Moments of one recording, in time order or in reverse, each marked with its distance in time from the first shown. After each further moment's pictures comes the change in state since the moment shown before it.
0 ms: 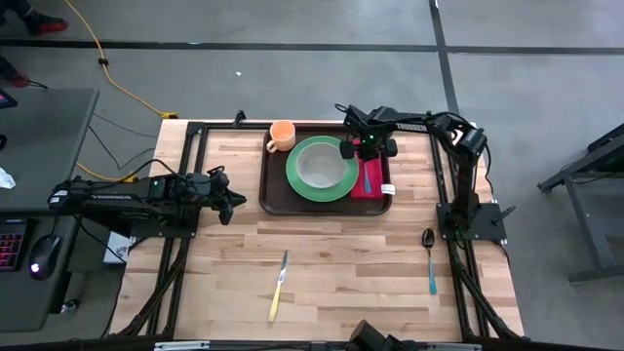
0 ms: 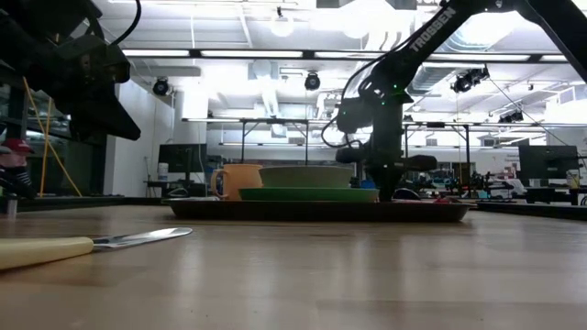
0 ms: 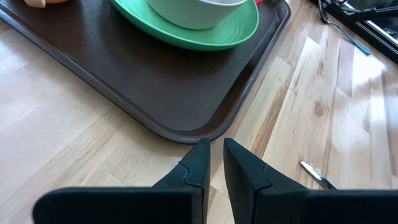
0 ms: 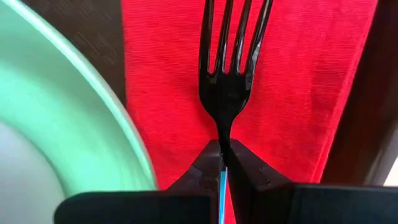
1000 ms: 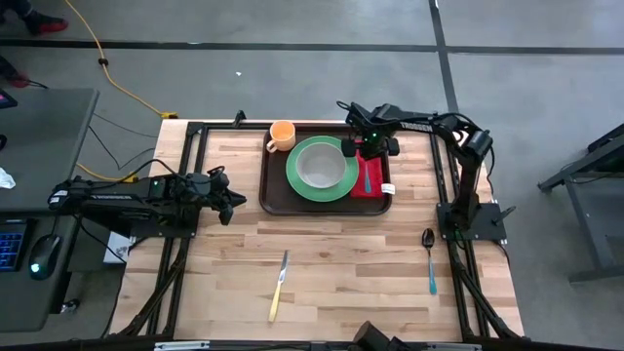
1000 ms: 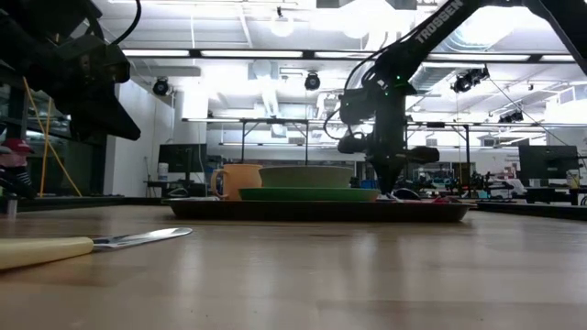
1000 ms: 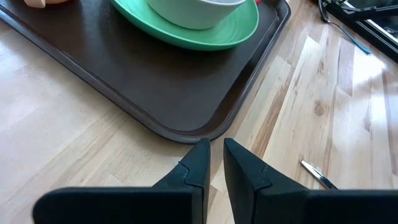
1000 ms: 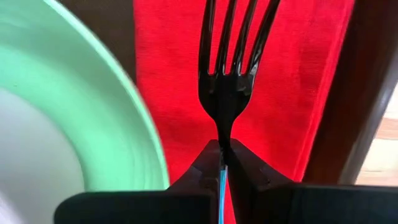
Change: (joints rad) left arm 0.000 0.000 0.000 -0.001 0.000 0.004; right arm -0.004 -0.051 0.000 -0.036 -0.016 0.008
